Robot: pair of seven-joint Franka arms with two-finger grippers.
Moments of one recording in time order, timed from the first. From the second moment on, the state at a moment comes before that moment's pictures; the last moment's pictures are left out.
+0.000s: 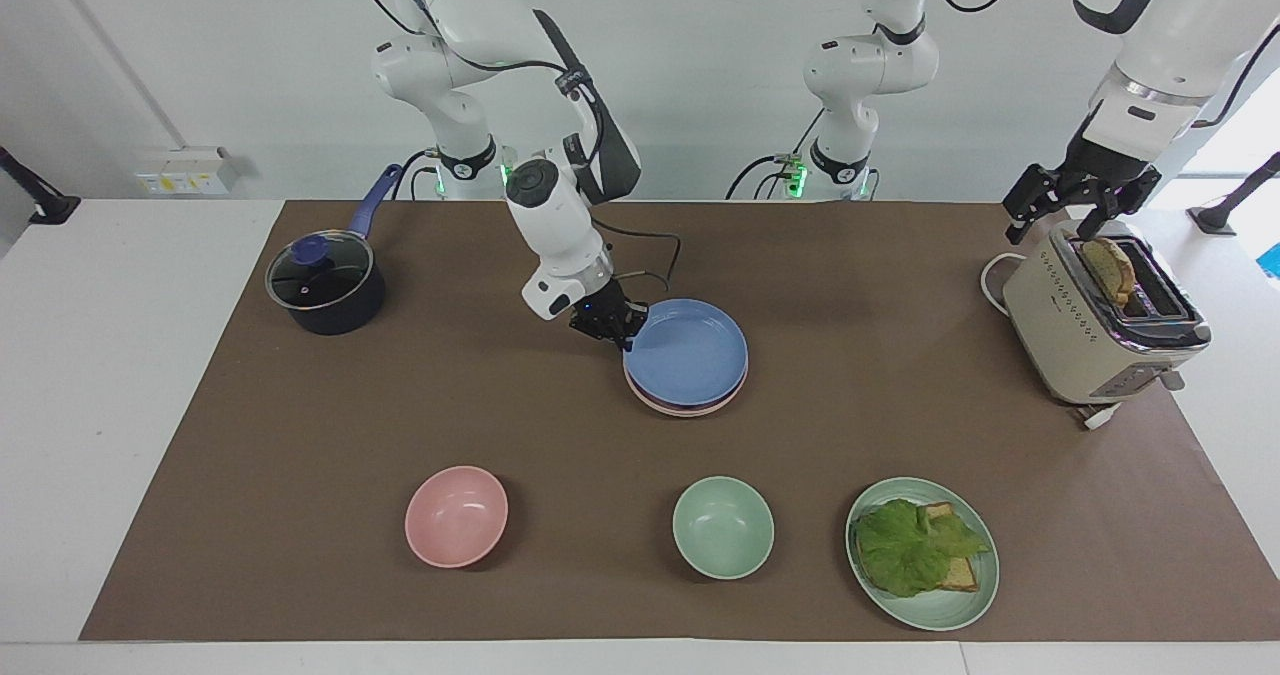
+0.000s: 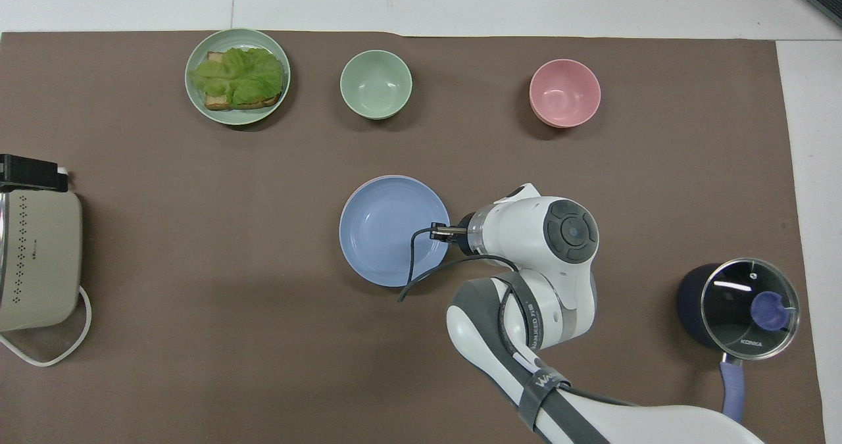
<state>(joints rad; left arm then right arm) 0.07 -0.07 -0.04 -1.68 -0.03 1.69 0.03 0.44 0.24 0.08 -2.11 0.39 2.53 0.35</state>
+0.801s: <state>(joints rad) 0.07 -0.07 -0.04 -1.68 -0.03 1.69 0.03 0.41 0.21 0.07 -2.04 0.39 2.47 0.35</state>
